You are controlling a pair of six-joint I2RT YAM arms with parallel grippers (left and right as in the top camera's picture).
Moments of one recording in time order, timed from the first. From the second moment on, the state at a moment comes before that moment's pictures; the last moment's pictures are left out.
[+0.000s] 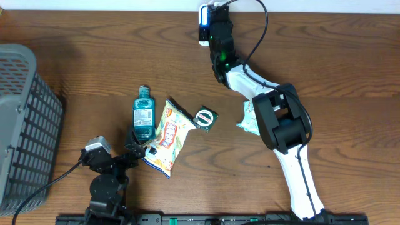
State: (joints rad) left arm -0.20 0.01 0.08 -0.27 -0.32 -0.41; right arm 0.45 2.50 1.82 0.57 0.29 0.15
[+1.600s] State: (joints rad) left arm -0.20 0.01 0.08 -0.27 -0.32 -0.41; right arm -0.68 2.21 1.84 -0.64 0.51 0.15
